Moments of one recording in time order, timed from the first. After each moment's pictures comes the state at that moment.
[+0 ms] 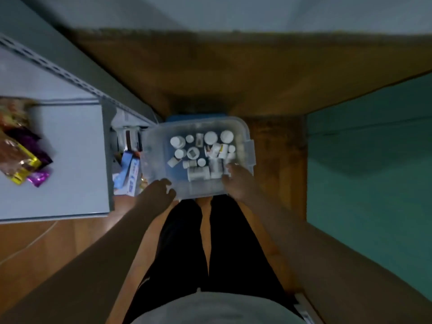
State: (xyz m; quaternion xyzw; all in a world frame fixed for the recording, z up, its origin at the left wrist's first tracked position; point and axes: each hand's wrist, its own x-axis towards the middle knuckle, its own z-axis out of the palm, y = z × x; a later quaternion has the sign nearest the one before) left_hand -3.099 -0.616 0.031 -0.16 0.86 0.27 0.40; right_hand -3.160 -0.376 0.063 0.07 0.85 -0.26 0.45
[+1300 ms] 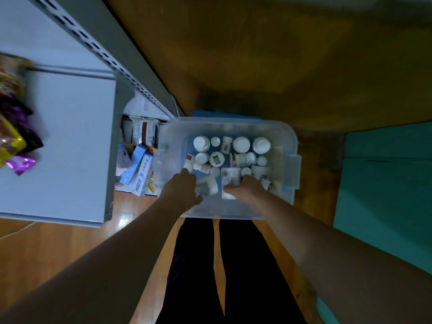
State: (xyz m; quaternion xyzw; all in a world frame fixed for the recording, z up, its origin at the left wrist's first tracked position) left_hand -3.129 -0.609 -0.057 -0.05 0.90 0.16 0.41; right_hand -3.188 -0.422 -0.047 0.17 0.77 -0.25 0.56
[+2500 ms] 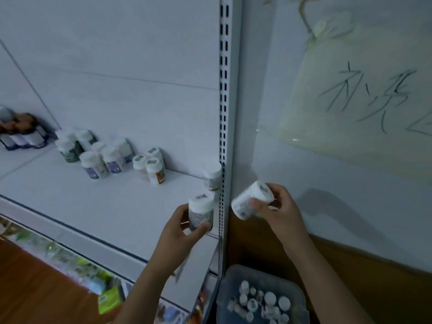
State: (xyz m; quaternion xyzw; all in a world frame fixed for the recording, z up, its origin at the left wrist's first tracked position) left_hand -3.067 -0.719 0.424 -0.18 0.79 0.56 -0.17; right_hand -3.200 -0.516 0.456 -0.14 0.75 -0.63 0.10
